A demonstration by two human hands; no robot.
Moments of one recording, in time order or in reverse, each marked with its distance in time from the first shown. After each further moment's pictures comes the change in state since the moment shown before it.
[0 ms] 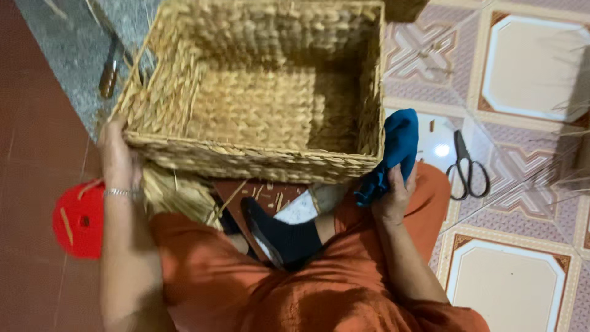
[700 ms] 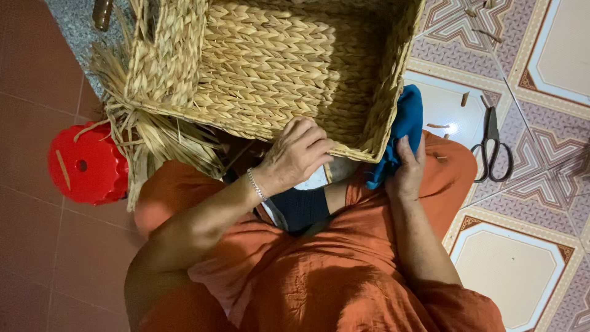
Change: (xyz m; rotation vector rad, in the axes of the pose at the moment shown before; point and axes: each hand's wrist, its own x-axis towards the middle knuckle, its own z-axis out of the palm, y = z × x) left_hand -0.212 -0.004 0.168 0.467 -0.727 1.305; right_hand -0.001 0.017 -0.016 0.020 -0.104 0.260
